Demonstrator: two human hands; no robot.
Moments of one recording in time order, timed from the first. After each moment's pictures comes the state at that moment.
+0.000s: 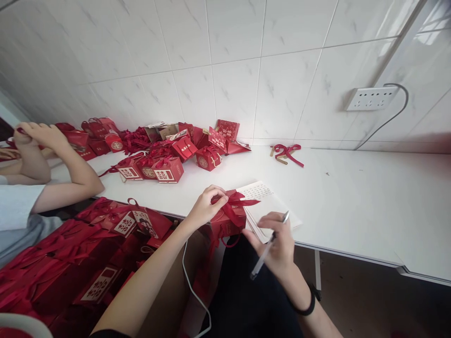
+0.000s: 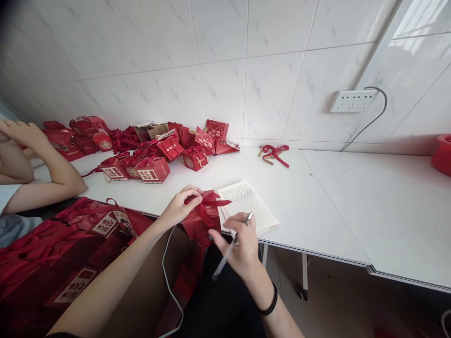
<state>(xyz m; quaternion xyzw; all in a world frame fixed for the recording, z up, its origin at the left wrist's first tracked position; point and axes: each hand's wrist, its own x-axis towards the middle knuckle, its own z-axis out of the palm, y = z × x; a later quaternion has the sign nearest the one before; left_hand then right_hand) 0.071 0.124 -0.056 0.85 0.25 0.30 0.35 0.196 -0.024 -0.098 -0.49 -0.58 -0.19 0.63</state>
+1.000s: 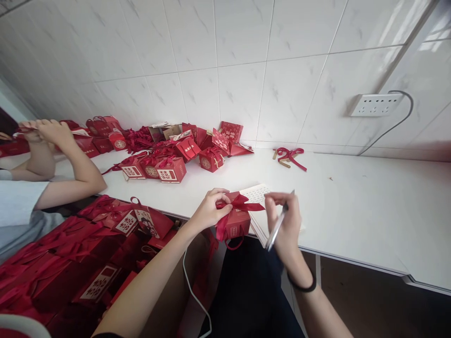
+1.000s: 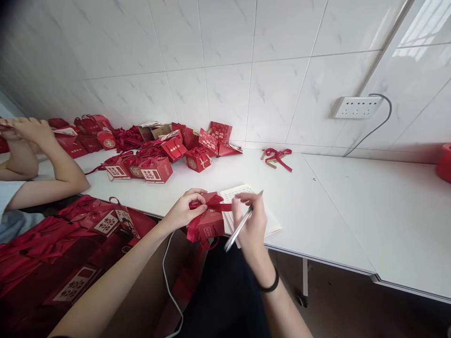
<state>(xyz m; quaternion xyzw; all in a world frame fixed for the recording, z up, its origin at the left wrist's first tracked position) 0.070 0.123 -0.062 0.84 0.29 0.27 0.37 0.211 0.000 -0.072 -0.57 -0.47 -0.13 0.66</state>
